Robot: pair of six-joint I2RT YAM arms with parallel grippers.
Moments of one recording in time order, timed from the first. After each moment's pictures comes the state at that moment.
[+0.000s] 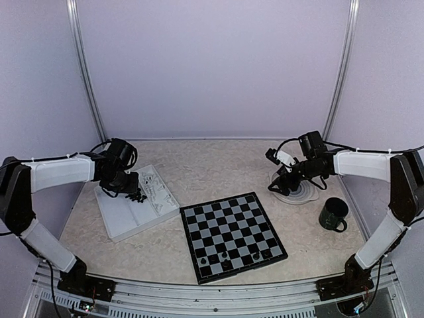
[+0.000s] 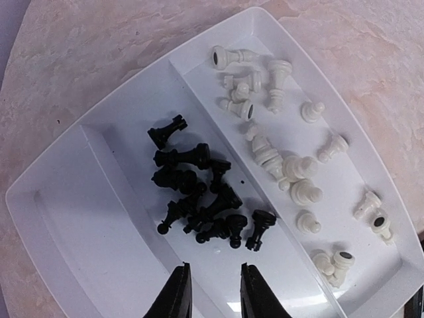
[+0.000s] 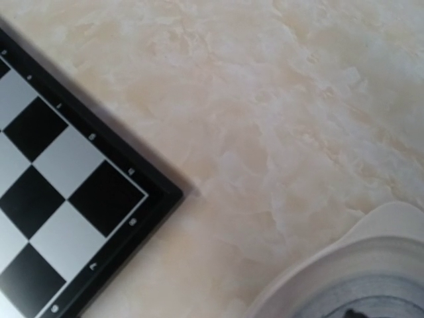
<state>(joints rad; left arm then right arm) -0.40 1.50 0.95 -0.48 -0.24 -0.31 0.34 1.60 1.02 -0.29 -0.38 -0.55</state>
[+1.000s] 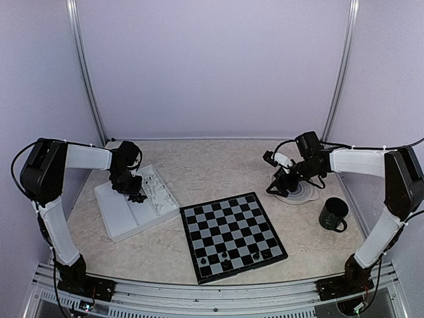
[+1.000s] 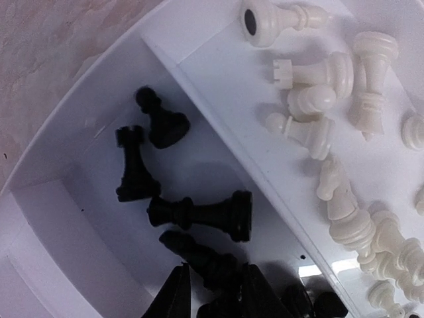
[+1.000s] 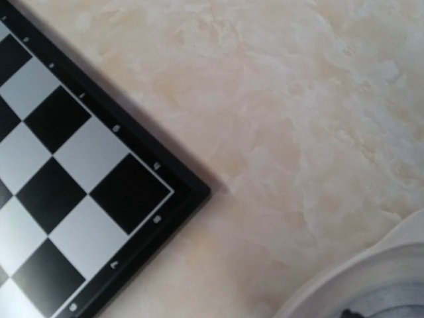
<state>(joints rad) -0.28 1.87 1.15 -0.52 -0.17 -0.16 0.34 1.65 1.06 -0.35 -0.43 -0.57</state>
